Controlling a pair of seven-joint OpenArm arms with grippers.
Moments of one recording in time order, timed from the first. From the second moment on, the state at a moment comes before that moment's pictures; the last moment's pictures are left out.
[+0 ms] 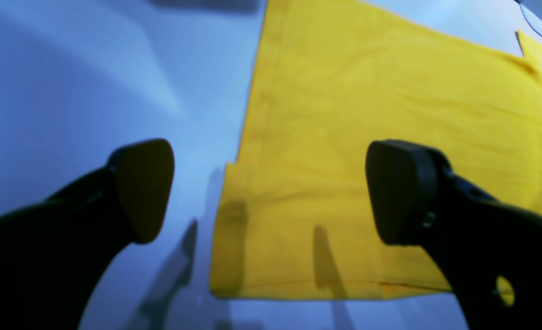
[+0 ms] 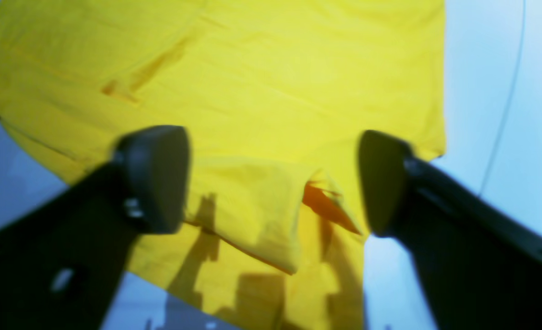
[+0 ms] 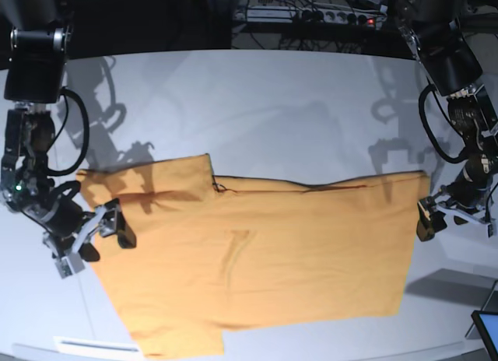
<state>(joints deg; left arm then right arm) -11.5 -26.2 -30.0 75.6 -33.5 -23.2 44.2 14.6 19.0 7.2 81.3 31.8 35.6 -44.2</state>
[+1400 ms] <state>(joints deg) -3.3 -16.7 -28.0 73.2 -6.9 -23.2 14.2 4.8 17.6 -7.6 69.0 32.0 26.6 -3.7</state>
